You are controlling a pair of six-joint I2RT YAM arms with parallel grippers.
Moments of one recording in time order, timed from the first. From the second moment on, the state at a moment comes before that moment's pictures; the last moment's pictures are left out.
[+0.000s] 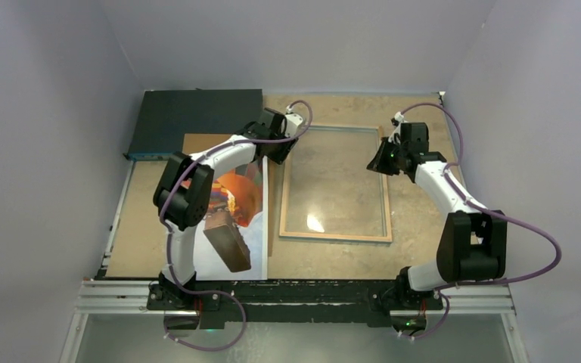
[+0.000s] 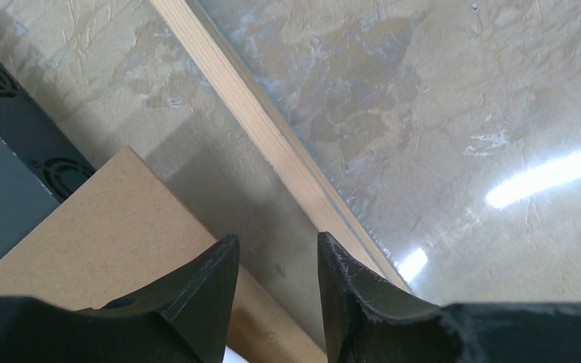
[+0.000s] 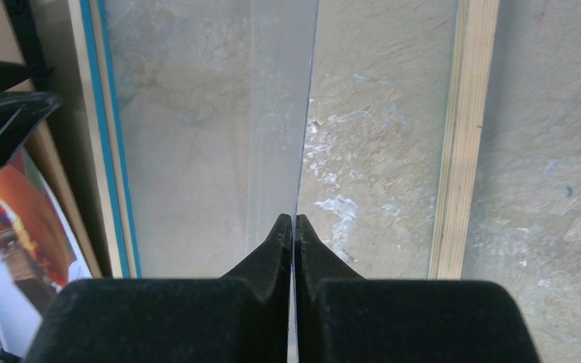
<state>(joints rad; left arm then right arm) -0.52 2.04 1.51 -0.30 0.04 0.18 0.05 1.45 1.00 -0.40 -0.27 0.35</state>
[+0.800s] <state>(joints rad) -0.52 2.04 1.41 -0.18 0.10 0.11 -0.11 1.24 0.81 -0.25 -0.70 0.52</state>
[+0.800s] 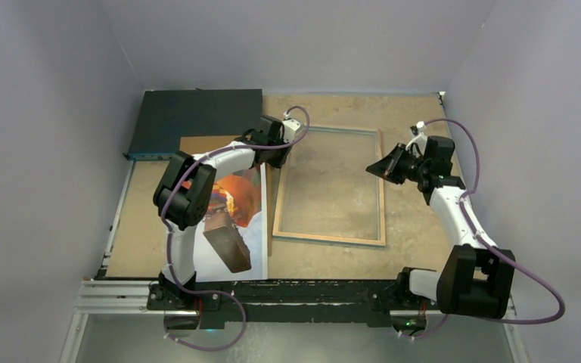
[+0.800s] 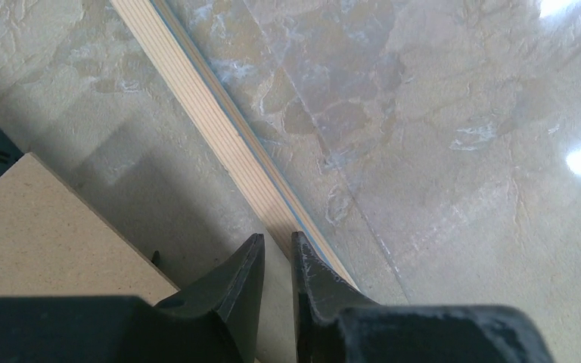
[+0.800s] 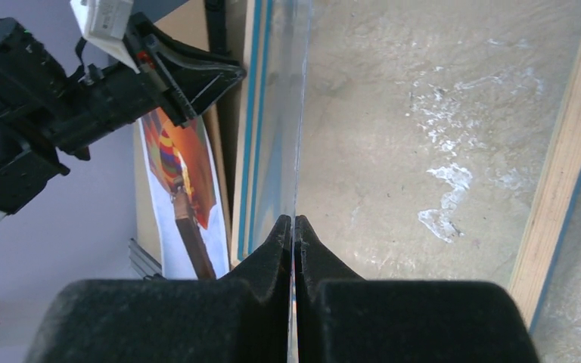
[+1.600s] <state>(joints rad) -0.51 2.03 1.39 -0.16 0.14 0.08 -0.13 1.24 0.70 0.17 -1.01 0.77</state>
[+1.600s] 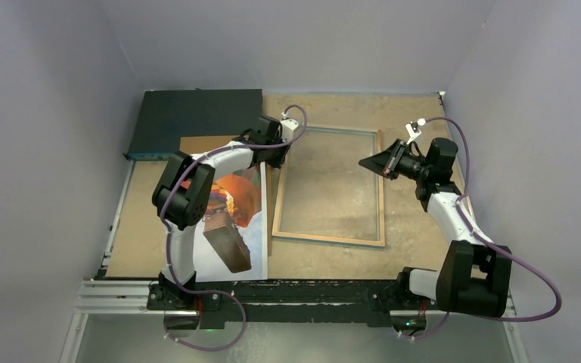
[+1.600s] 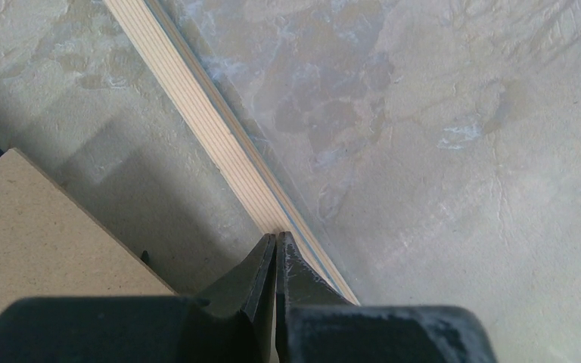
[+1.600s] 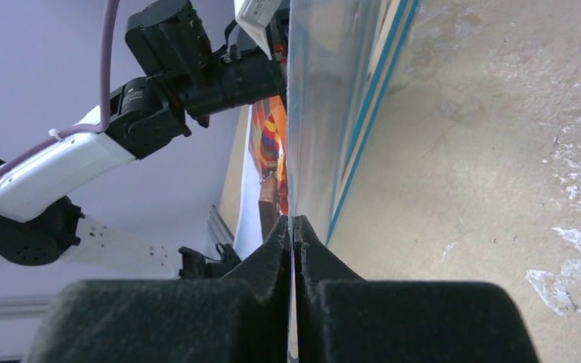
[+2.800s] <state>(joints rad) -0.49 2.03 1.38 -0.16 0.20 0.04 -0.13 1.21 0.67 0.11 -0.86 0.89</state>
